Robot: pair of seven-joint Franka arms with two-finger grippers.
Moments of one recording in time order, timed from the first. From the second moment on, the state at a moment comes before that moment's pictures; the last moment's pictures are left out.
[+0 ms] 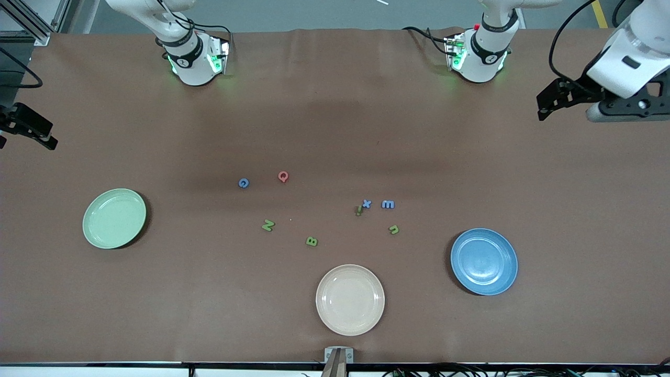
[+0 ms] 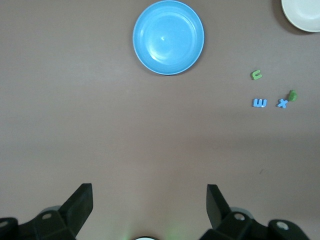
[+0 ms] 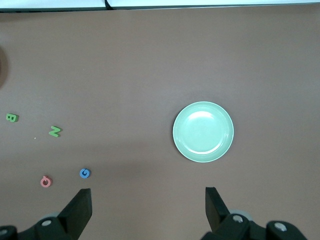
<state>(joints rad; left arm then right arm) -0.06 -0.10 -0.13 -1.69 0.01 1.57 -0.15 0.05 0.00 -0.09 -1.48 -0.02 1.59 -0.01</state>
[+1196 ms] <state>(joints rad) -0.26 0.56 -0.38 -1.84 0.31 2.41 -0.90 0.27 0.31 -0.08 -1.52 0.06 1.78 0.28</state>
